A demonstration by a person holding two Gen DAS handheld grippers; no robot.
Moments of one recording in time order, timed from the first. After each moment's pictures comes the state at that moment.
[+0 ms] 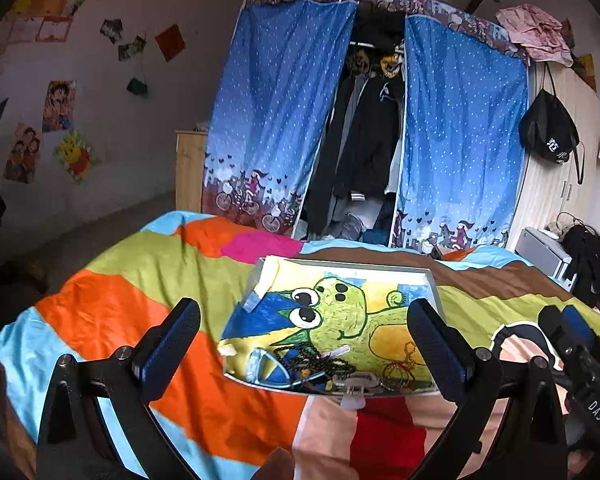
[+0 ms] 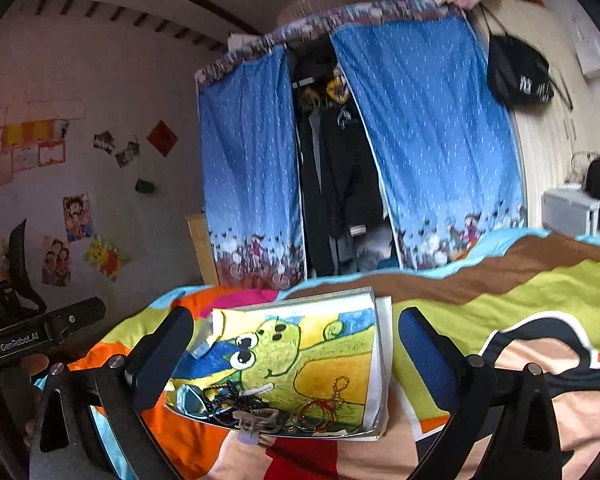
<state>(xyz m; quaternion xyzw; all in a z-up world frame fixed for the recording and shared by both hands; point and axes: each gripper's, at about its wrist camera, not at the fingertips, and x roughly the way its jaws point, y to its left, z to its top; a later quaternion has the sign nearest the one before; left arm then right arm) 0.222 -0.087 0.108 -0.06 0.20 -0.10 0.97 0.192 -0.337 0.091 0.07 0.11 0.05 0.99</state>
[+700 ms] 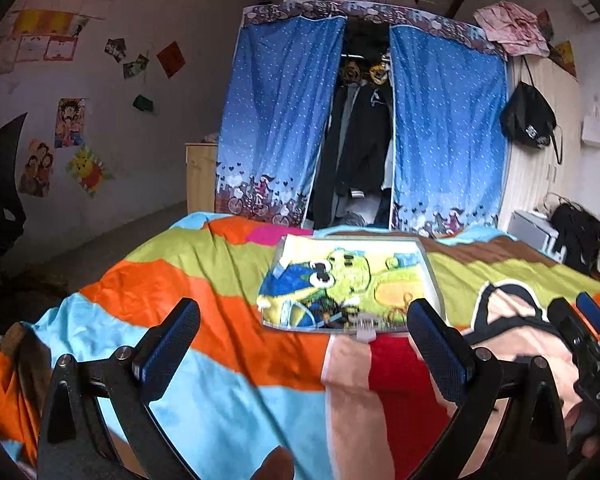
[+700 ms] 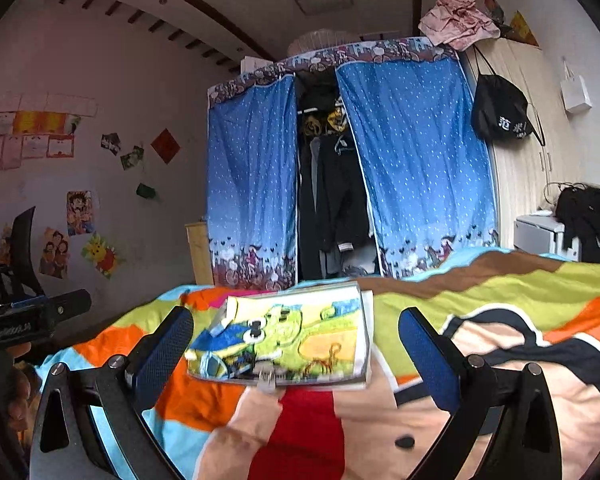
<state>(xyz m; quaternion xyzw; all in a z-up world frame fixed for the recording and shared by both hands) 0.083 -0.054 0.097 -0.02 0.19 -0.10 0.98 0.060 -0.295 0.089 0.04 0.09 0.02 1.00</state>
